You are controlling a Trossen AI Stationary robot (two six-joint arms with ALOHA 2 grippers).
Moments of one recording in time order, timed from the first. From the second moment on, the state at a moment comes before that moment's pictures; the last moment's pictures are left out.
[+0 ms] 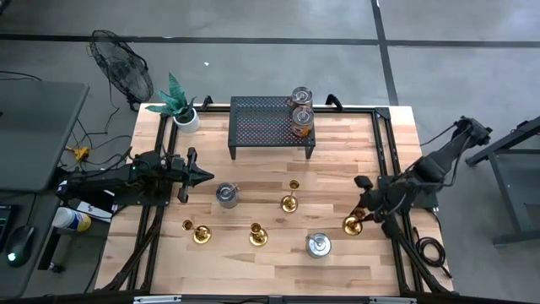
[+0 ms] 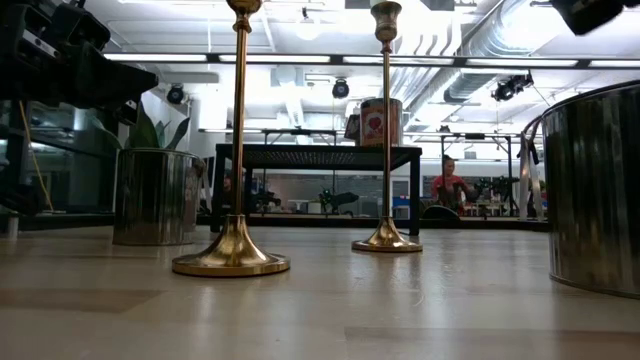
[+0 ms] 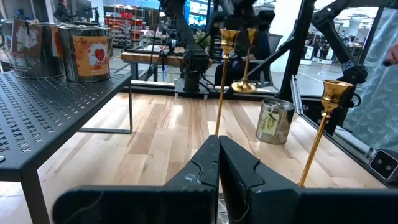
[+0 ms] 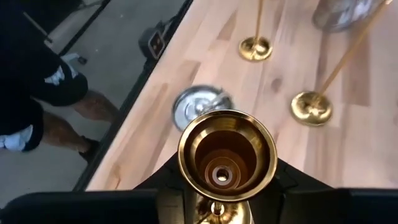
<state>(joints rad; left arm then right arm) 0.11 0.03 0.01 0.04 0.16 -0.08 0.64 0.80 0.82 -0.70 0.11 0.31</state>
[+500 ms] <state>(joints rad) 0.11 0.03 0.01 0.04 0.16 -0.08 0.49 0.80 1.07 -0.77 0.19 0.23</state>
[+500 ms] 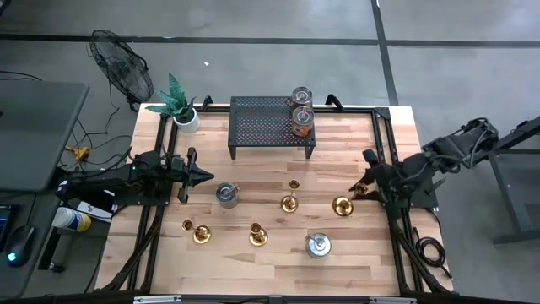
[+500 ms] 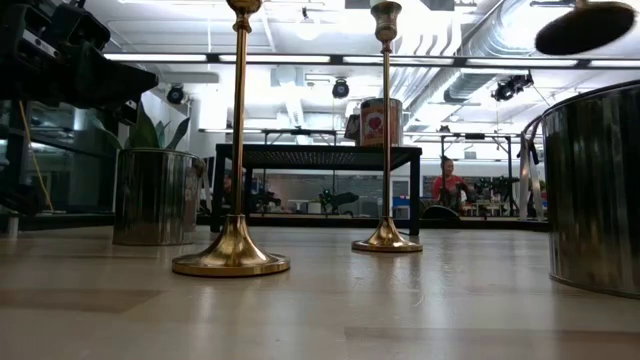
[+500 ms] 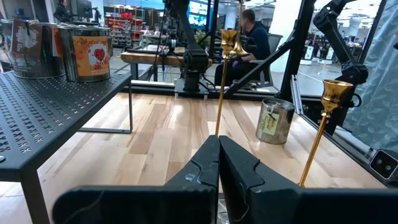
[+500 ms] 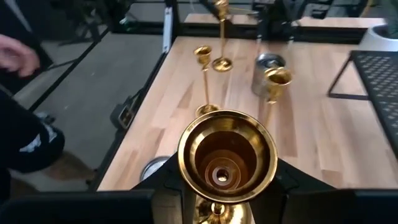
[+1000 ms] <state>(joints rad) 0.11 0.03 0.01 0.05 0.16 -0.06 0.33 0.88 1.17 -0.77 0.16 0.25</state>
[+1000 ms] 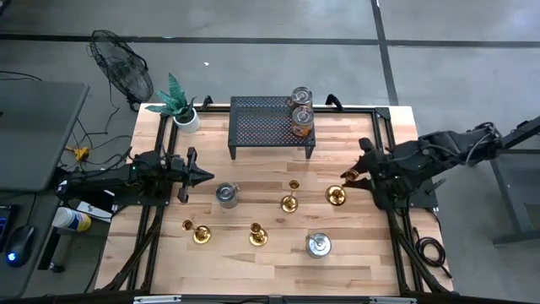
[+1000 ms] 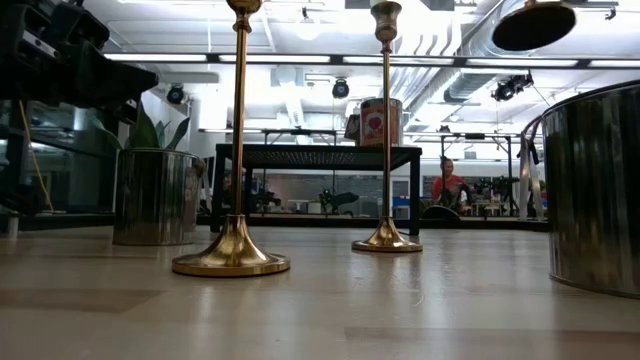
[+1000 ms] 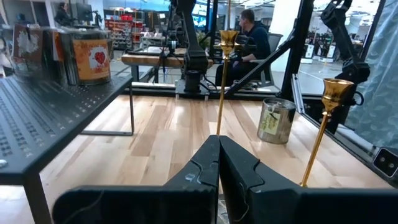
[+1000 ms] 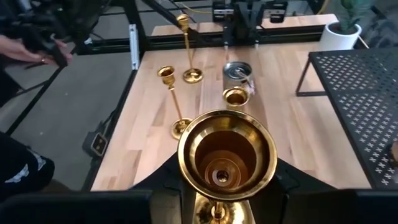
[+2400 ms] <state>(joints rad) 0.11 0.03 0.13 0.32 -0.01 -0.57 0.12 1.07 1.35 -0.72 0.18 0.25</state>
